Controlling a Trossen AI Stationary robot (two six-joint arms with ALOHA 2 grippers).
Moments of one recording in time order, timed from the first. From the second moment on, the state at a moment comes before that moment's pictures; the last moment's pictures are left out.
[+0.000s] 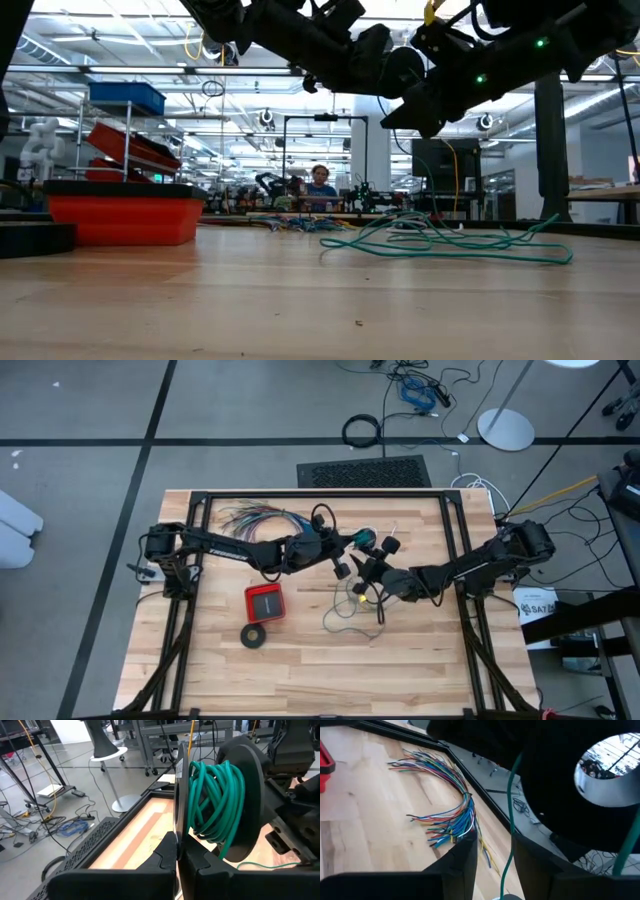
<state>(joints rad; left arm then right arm) 0.05 1.80 1.17 0.40 -0.42 0.08 0.19 1.49 0.57 0.59 0.94 -0.20</state>
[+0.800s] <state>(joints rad) 0.05 1.80 1.17 0.41 -0.41 0.08 0.20 1.49 0.57 0.68 0.86 -0.20</state>
